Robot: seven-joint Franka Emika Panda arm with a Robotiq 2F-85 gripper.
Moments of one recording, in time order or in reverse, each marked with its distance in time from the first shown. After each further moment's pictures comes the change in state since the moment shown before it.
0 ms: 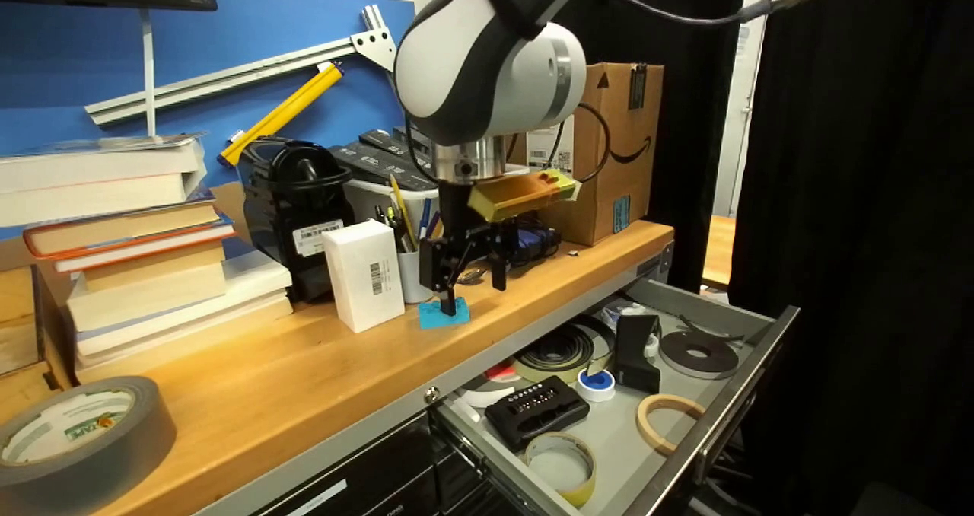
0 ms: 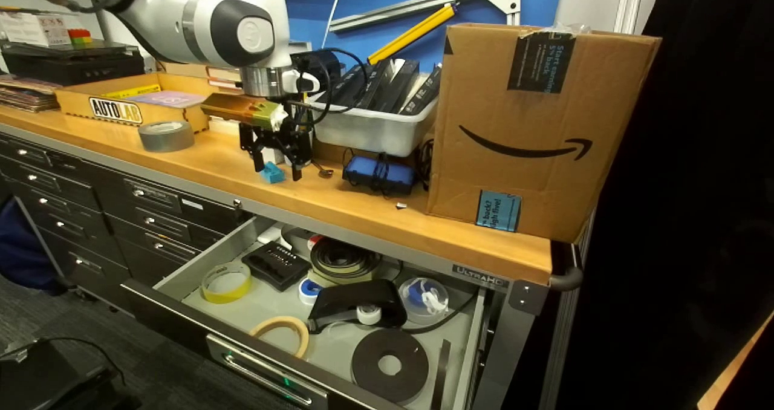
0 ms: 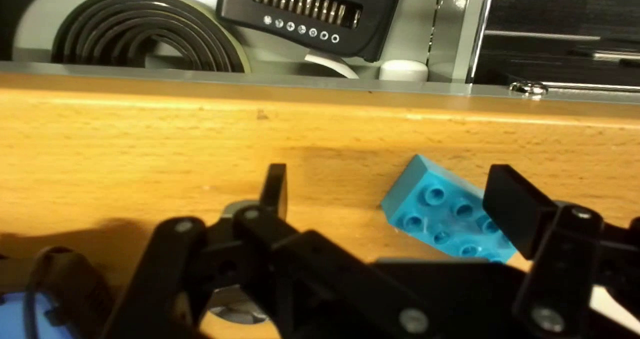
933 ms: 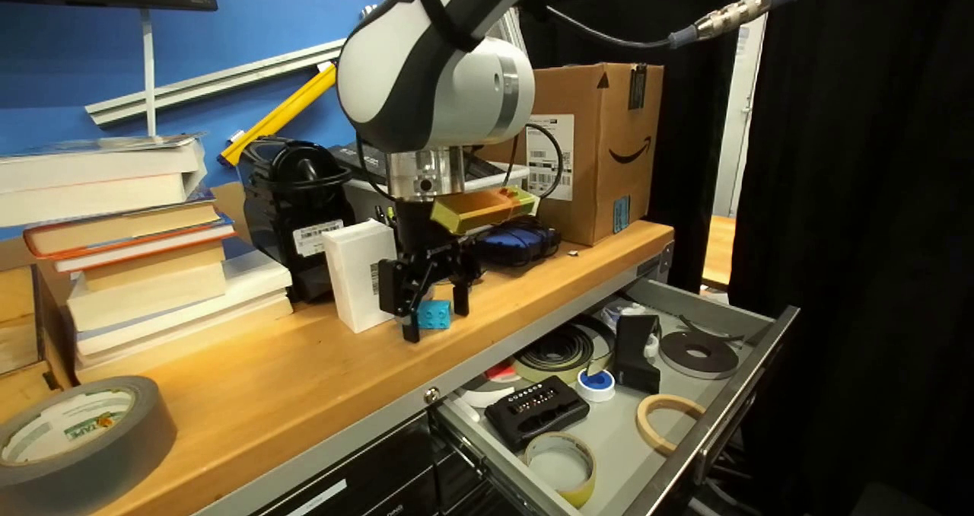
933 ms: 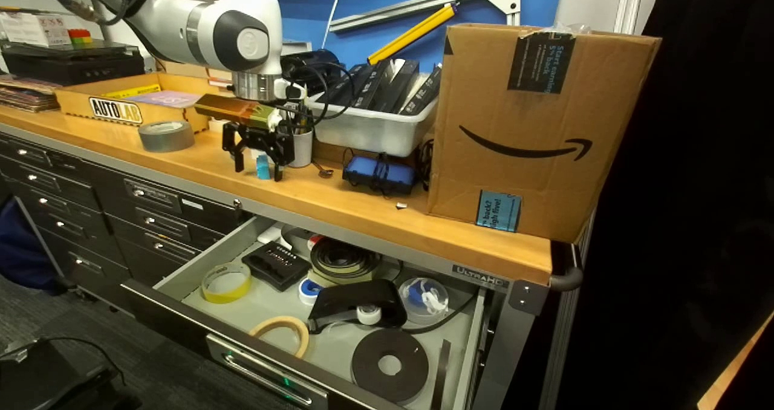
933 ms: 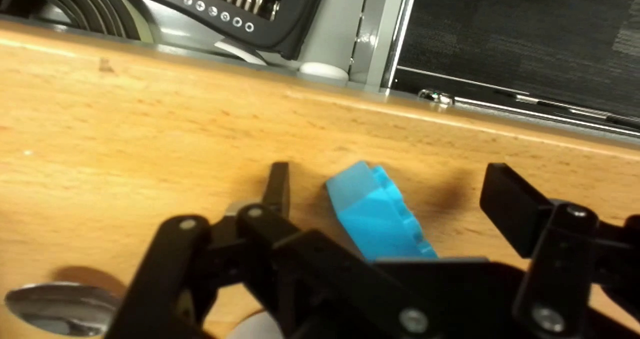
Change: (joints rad) arm 0.031 0.101 0.050 0.114 0.057 -0.092 -0.104
